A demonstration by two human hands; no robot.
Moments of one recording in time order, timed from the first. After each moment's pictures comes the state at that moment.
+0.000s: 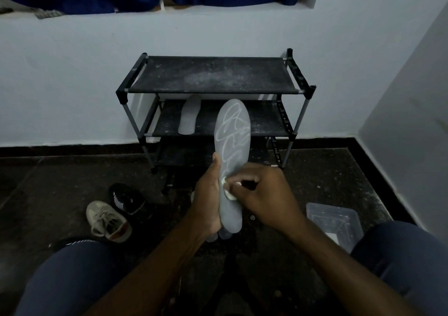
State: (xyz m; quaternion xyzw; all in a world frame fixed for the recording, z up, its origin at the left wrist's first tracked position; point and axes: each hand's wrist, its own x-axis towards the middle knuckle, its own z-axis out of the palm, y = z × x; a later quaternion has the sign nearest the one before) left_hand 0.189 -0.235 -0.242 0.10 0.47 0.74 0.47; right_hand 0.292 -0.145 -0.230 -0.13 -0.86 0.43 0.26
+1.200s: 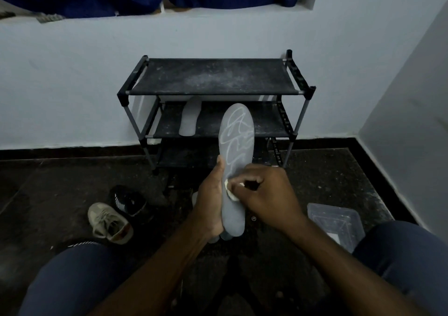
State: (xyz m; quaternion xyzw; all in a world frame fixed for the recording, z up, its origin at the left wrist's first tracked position) left_hand 0.193 -0.236 -0.242 0.06 0.45 0.75 0.49; right_hand 0.294 -0.146 -0.227 -0.13 -0.85 0.42 0.28
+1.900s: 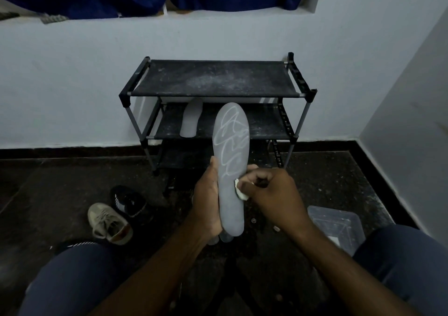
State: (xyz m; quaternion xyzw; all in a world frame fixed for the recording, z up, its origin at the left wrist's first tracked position) left_hand 0.181 -0.235 -0.259 0.13 0.44 0.76 0.47; right_hand 0.295 -0.141 -0.234 -0.26 -0.76 0.54 0.25
